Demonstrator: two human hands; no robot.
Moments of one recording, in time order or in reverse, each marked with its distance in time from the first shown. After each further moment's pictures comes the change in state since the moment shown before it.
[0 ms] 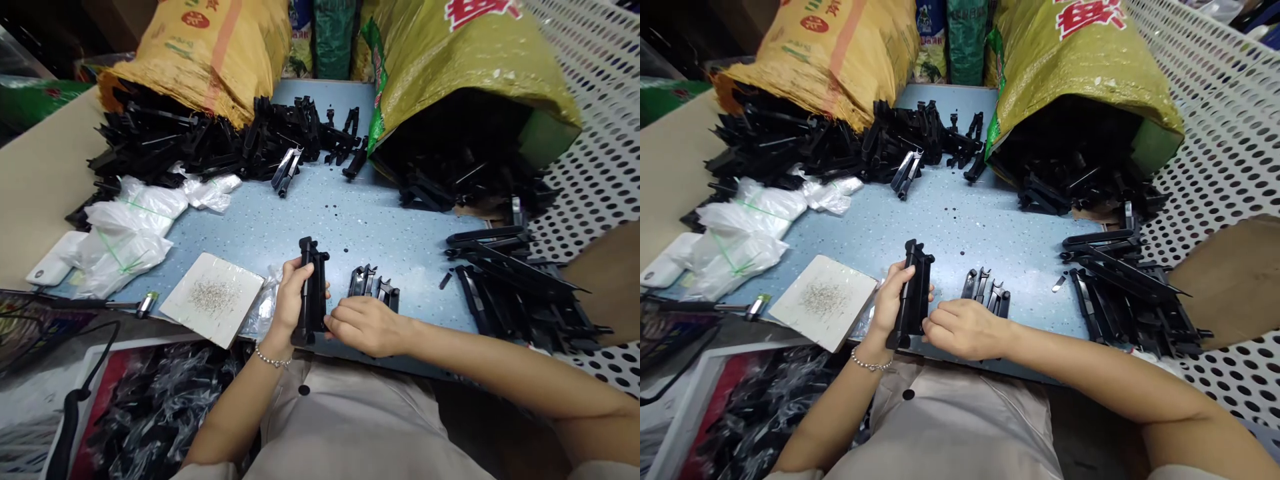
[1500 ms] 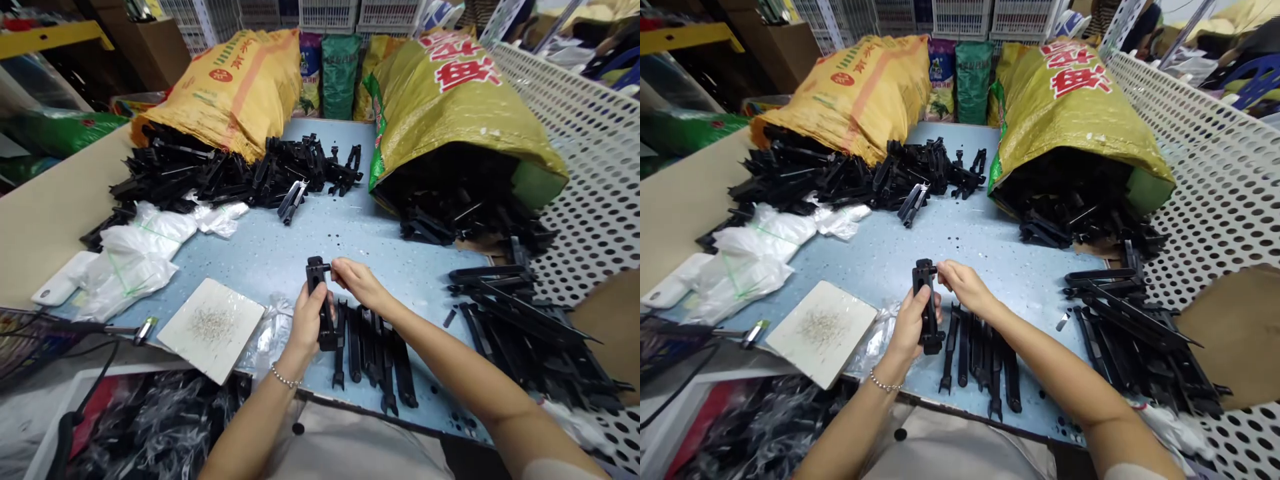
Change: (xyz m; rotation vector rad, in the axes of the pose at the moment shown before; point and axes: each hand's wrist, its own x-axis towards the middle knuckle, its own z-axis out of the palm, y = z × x) left_hand 0.030 -0.011 0.022 -0.130 -0.043 0.028; right_hand 0.042 0.089 -0.002 0.570 0.103 0.743
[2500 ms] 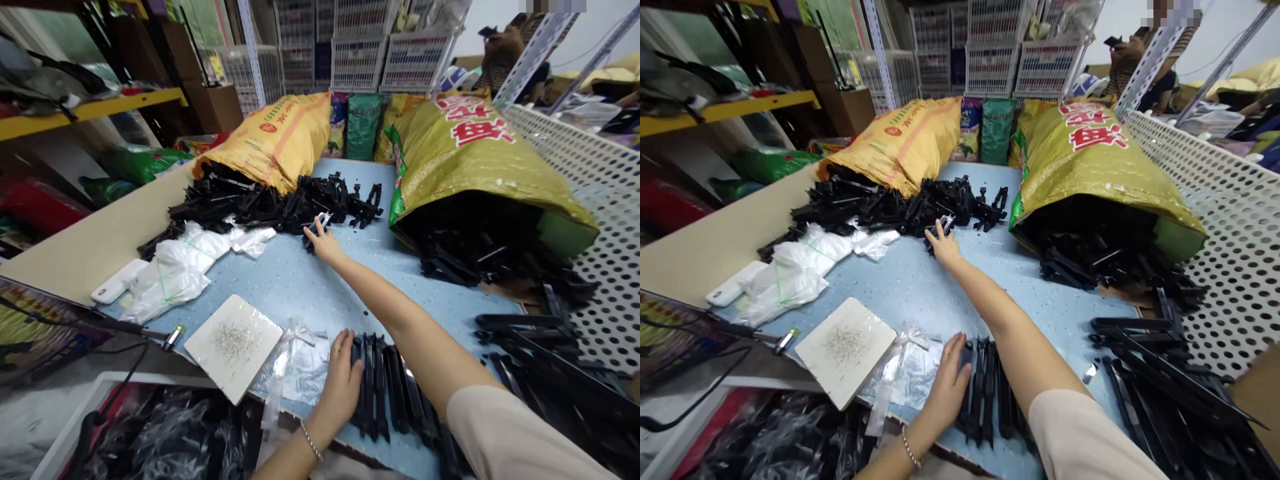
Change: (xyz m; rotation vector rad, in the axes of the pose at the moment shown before) left_hand -0.021 -0.082 -0.033 0.630 -0.065 0.239; right_hand 0.202 0.019 0.038 -0.755 -0.041 0.053
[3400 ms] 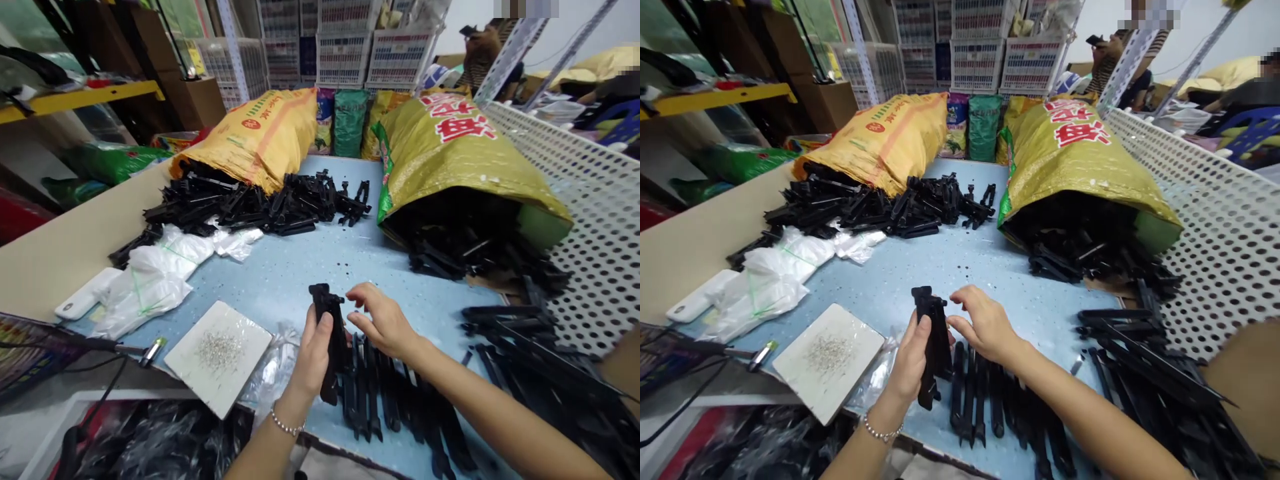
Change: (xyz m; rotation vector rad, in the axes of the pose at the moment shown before) left_hand 0.027 0.091 -0.031 -0.552 -0.024 -0.126; right_hand -0.218 0.029 -0.049 0.457 0.330 -0.315
